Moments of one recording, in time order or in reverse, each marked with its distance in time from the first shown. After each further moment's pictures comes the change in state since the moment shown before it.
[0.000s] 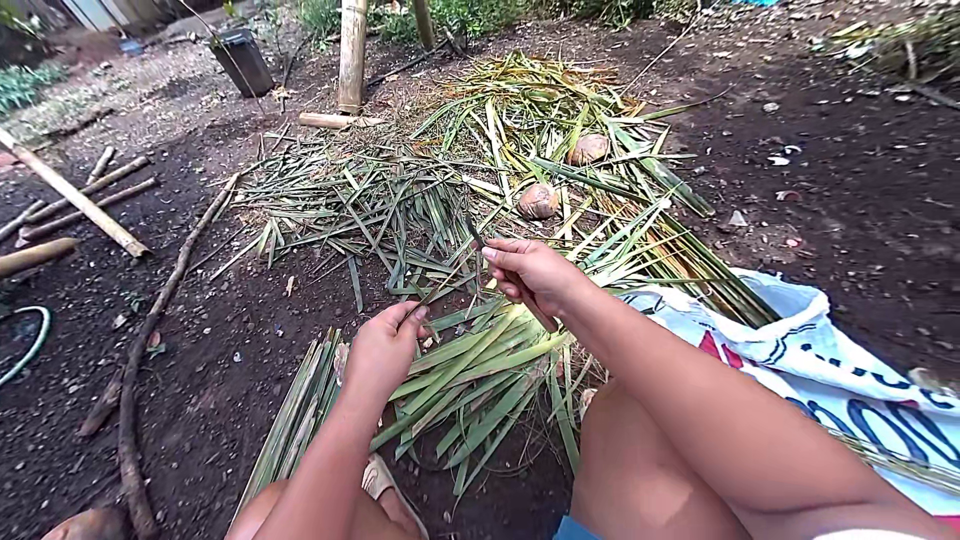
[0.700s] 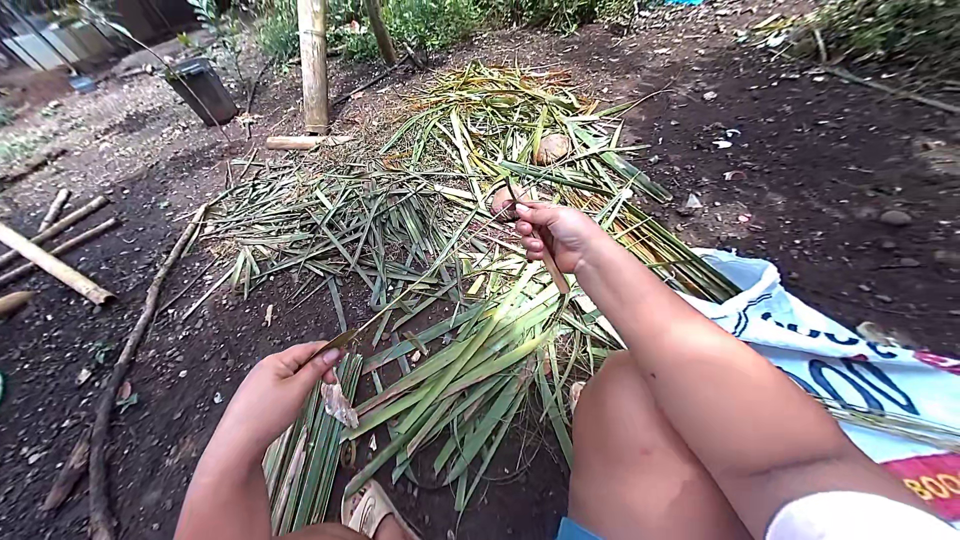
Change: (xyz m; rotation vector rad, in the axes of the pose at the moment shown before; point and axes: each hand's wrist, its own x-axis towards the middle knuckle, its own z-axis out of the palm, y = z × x) left_hand -0.002 -0.043 -0.075 0.056 -0.061 0.056; right_hand 0.021 -0.021 -0.090 0.284 0.245 -0.023
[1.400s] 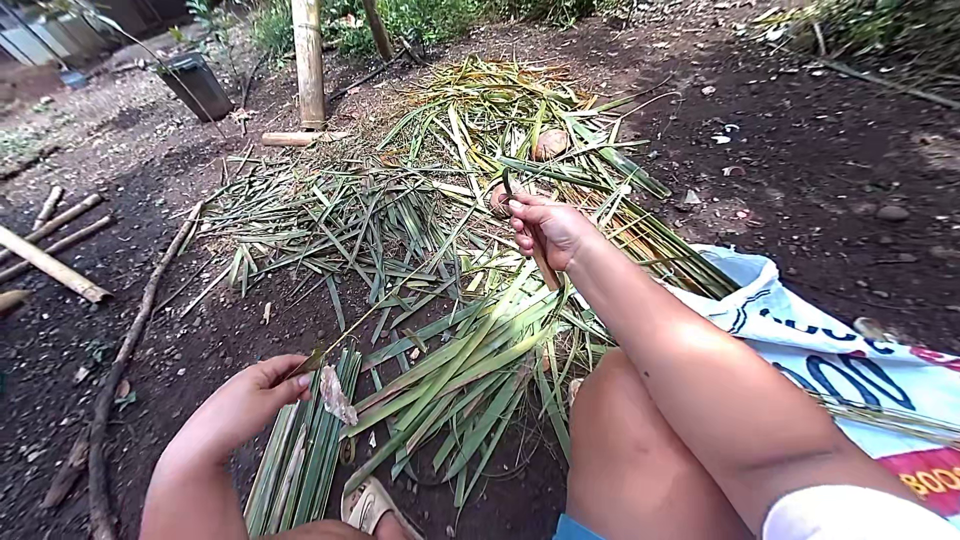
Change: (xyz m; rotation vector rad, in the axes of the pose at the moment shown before) left_hand 0.006 -0.026 -0.027 0.119 -0.264 -0.172; right_hand -0.002 0.004 0.010 -0.034 0.032 -0.046
